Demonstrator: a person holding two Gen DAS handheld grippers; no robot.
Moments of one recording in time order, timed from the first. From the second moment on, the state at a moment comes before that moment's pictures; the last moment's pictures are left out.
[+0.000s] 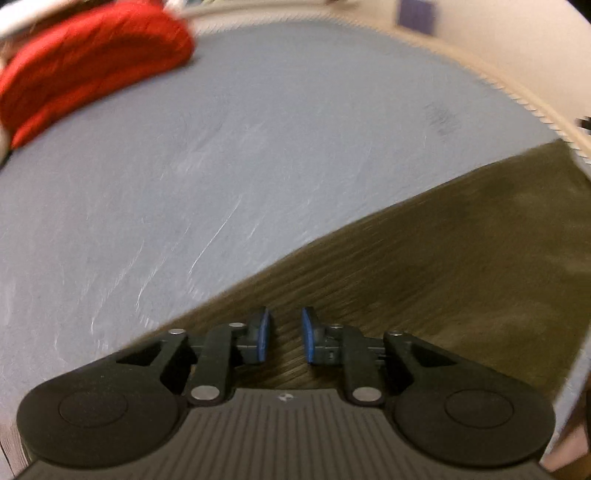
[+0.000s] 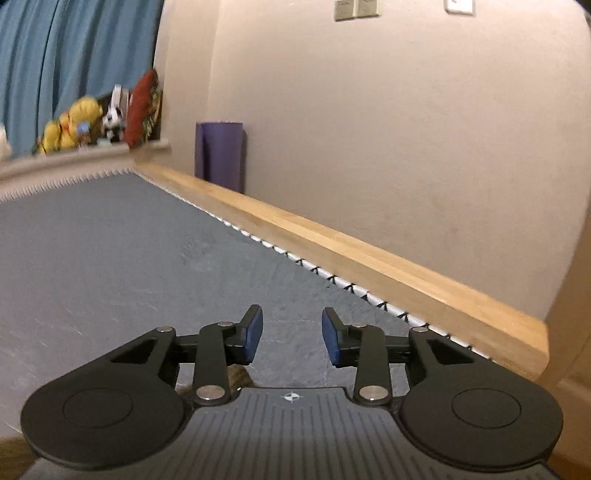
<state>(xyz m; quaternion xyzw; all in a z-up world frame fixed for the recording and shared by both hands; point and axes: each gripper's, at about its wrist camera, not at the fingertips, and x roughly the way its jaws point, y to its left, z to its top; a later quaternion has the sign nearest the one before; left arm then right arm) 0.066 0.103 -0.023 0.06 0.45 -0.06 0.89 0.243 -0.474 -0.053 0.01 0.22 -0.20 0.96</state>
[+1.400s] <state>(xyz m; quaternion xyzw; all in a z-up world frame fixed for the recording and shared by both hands) -0.041 0.025 -0.021 0.20 0.39 -0.33 0.83 0.039 -0.177 -0.085 -0.31 0.28 0.52 0.74</state>
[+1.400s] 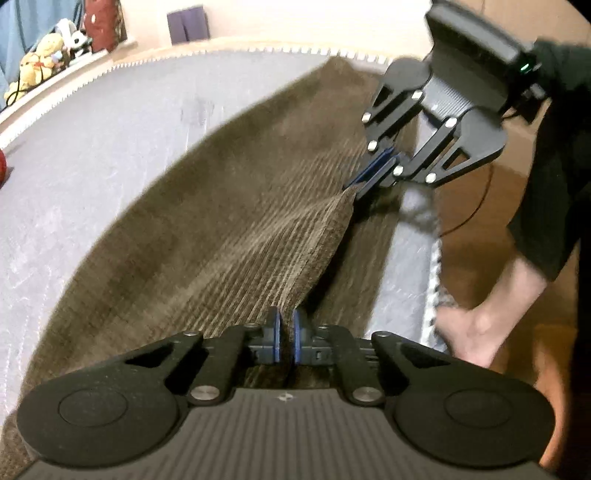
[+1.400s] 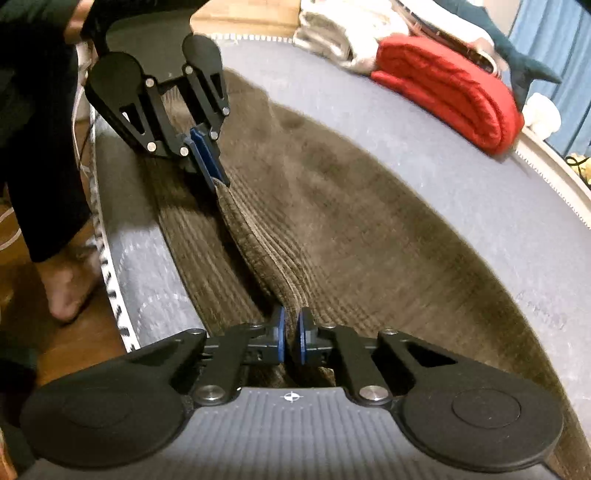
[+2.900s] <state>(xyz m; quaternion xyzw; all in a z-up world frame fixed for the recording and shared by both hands) -0.106 0.251 0.038 0.06 0.40 0.20 0.89 0.007 0.005 -0.095 -0.30 0.26 0.58 0.71</state>
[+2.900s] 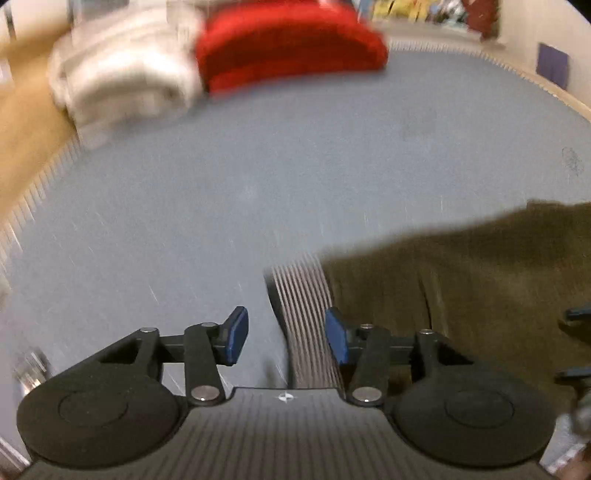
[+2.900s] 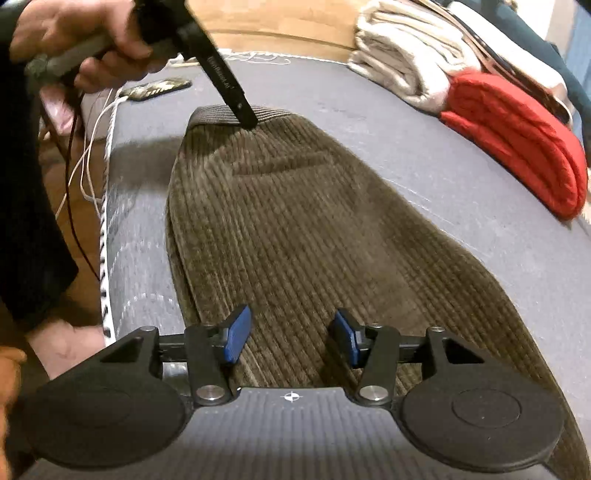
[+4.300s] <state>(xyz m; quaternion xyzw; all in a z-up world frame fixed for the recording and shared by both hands) 0.035 0.011 -0.019 0.11 0.40 -0.11 0.90 0.137 -0.519 -0.119 0.05 0.41 0.02 0.91</state>
